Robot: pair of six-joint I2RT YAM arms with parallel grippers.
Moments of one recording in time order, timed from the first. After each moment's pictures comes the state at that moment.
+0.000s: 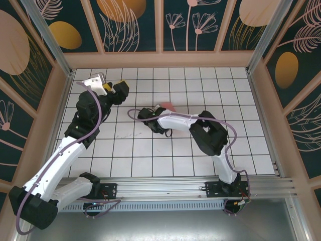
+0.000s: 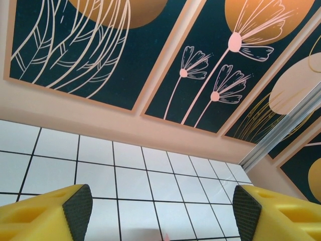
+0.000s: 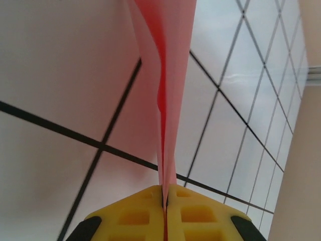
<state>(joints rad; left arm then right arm) -0.42 1.01 0.92 0.01 -0.08 -0.52 0.94 2.14 1.54 -0.91 0.83 0.20</state>
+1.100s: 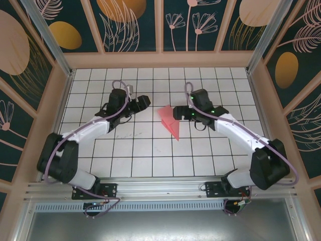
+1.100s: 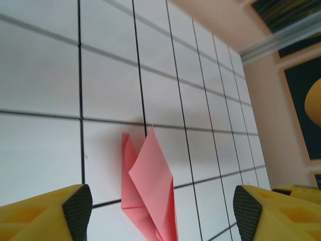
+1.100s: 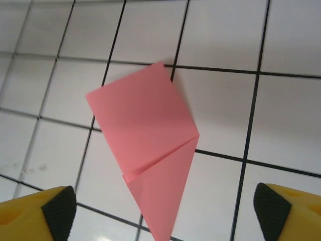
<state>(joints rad) -0.43 1.54 0.87 0.15 0.33 -0.82 0.50 1.36 0.95 -0.38 -0.10 0.40</state>
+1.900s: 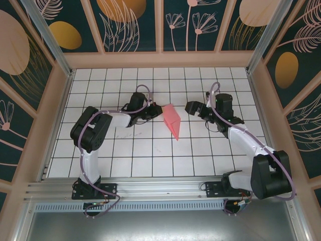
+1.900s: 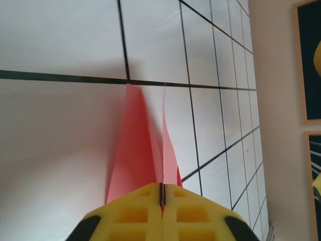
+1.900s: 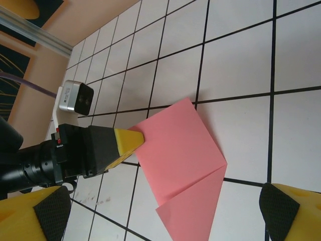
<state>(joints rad) -0.50 2.00 1.04 0.37 0.52 -0.88 0.23 1.27 0.72 -0.01 -0.49 0.54</state>
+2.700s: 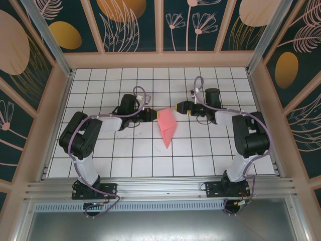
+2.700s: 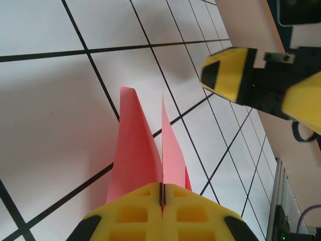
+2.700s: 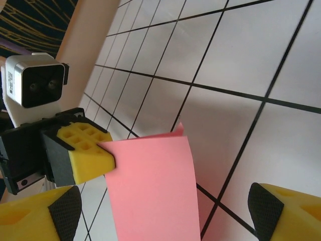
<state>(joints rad) -0.44 1.84 0.89 0.37 0.72 -0.58 0.23 1.78 0.89 0.26 -0.90 0.40</state>
